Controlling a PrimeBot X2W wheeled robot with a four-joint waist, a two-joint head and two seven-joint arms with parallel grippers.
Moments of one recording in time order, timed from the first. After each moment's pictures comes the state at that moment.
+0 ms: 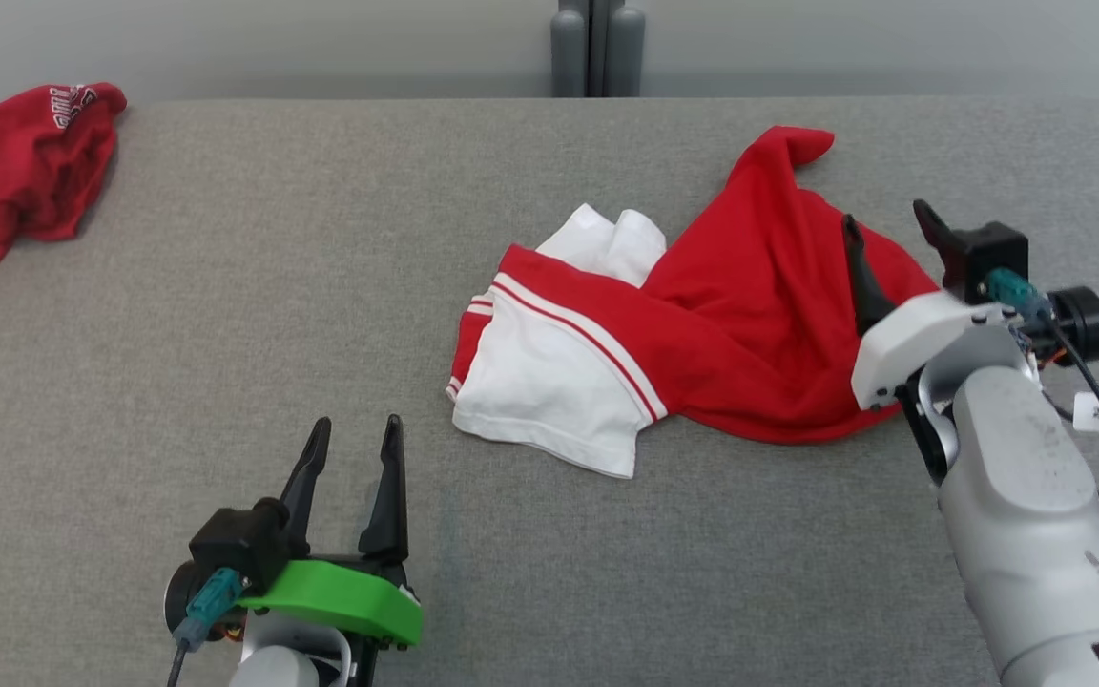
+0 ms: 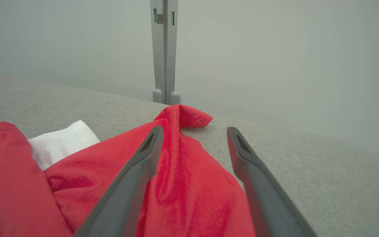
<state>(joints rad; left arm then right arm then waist) -0.12 0.05 -0.24 0.27 -0.38 -0.09 -0.26 -0.72 -0.05 -0.12 0.84 -0.13 0.13 -0.26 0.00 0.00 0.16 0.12</state>
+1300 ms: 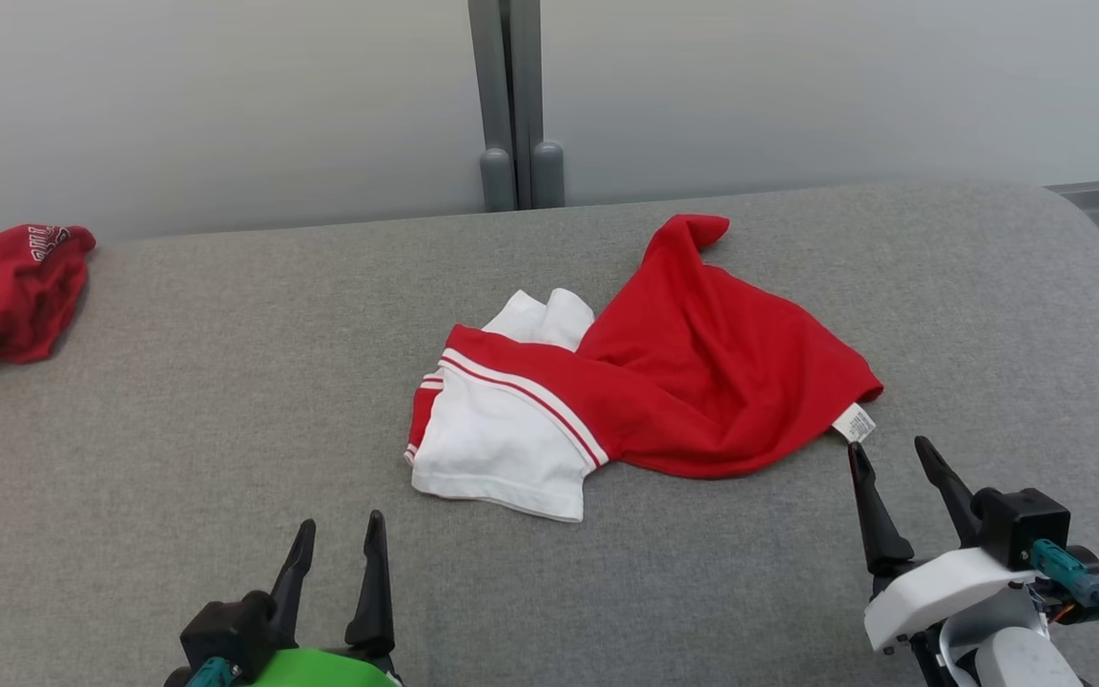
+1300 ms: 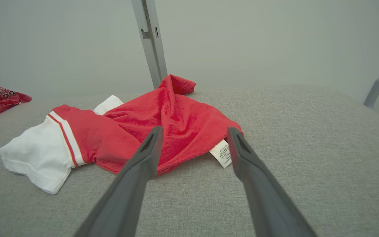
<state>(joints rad) 0.04 0.05 -0.21 0.26 -0.40 -0.07 -0.26 -0.12 -0.05 -0.02 0.36 0.17 0.13 -0.26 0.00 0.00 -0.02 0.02</state>
